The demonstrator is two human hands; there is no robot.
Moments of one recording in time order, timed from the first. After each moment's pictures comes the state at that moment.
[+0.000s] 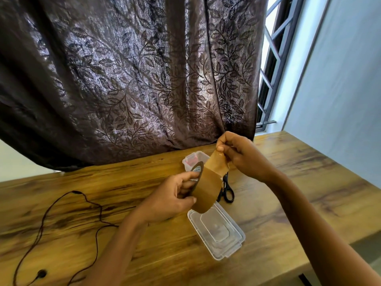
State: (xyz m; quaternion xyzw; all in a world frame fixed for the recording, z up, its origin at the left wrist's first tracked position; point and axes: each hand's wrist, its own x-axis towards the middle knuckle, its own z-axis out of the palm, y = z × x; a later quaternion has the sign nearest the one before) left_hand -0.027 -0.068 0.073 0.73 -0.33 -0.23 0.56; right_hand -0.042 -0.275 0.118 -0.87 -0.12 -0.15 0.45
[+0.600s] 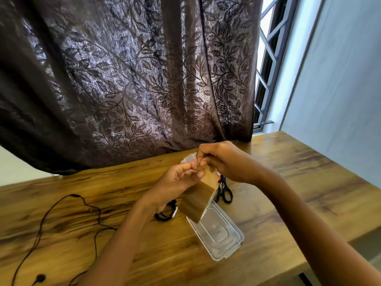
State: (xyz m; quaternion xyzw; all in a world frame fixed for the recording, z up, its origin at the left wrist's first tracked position) left_hand -0.015 -0.089 0.083 0.68 -0.29 -0.22 0.63; right_hand -0.042 -0.259 0.129 -0.93 -0.23 -0.11 0.25
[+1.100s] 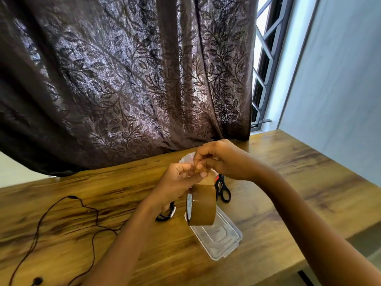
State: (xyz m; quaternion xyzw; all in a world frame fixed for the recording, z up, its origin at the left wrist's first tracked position) left_hand -0.013 -0.103 0.078 0.69 -0.25 -0.19 0.65; right_hand -0.040 -0.264 0.130 -0.93 -0.24 -0.08 0.26
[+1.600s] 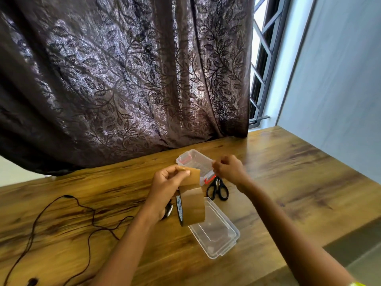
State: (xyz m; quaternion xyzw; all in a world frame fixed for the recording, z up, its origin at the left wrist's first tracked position) left_hand -0.017 -0.106 0.062 0.71 -0.10 -0.10 0.69; right_hand -0.007 -0.296 0.035 -0.84 0.18 -0.07 0.51
